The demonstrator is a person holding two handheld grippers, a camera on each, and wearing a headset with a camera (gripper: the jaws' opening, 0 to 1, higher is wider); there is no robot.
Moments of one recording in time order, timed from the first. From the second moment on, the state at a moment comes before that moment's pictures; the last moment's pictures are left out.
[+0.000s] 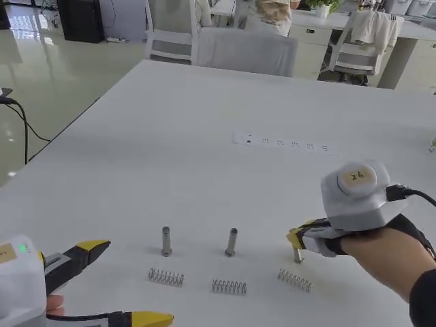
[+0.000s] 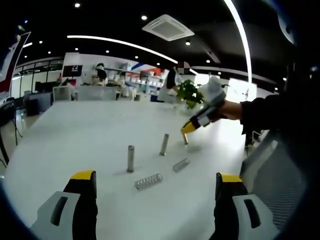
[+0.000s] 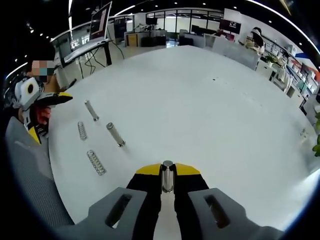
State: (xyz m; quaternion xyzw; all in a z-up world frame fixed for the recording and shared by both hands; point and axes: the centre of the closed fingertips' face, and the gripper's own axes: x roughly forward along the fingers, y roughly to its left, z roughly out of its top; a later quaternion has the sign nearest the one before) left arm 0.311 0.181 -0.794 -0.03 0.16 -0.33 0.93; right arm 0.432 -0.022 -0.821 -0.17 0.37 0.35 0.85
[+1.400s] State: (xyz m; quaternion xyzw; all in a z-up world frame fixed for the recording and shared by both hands) left arm 0.310 0.177 -0.788 -0.02 0.15 -0.33 0.93; right arm 0.408 -0.034 -0.827 -0.19 0.36 0.36 0.84
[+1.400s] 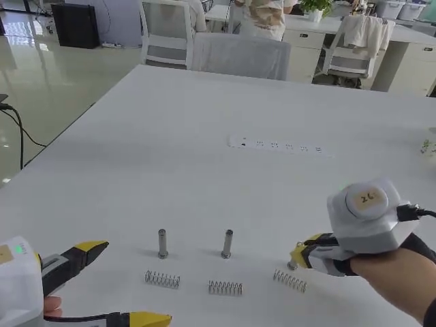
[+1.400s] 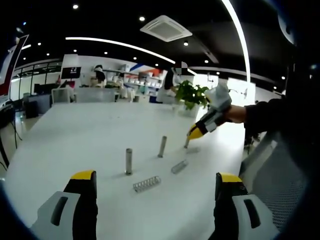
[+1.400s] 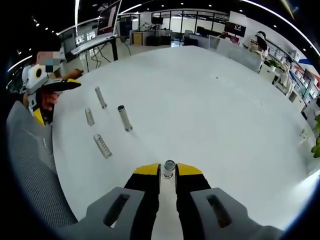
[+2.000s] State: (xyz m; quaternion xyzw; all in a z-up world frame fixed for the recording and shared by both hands) left arm 0.309 0.175 -0.789 -0.02 0.16 -0.33 0.93; right arm 0.381 -0.037 -0.841 -0.20 0.38 0.40 0.81
